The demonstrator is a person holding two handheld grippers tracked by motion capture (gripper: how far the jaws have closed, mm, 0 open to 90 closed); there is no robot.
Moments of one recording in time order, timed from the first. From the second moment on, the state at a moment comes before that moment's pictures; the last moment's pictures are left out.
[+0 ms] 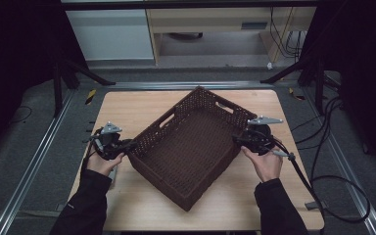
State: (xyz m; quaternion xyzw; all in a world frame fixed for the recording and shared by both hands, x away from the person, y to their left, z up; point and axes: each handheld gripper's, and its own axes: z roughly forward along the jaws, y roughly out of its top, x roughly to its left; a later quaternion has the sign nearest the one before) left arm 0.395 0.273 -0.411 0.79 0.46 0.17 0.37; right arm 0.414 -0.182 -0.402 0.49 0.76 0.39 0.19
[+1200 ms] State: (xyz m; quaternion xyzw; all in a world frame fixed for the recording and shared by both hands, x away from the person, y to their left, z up) left arm 0.380 0.257 -0.424 0.79 0.45 0.17 0.37; right arm 0.405 -0.171 -0.396 0.45 0.77 0.39 0.23
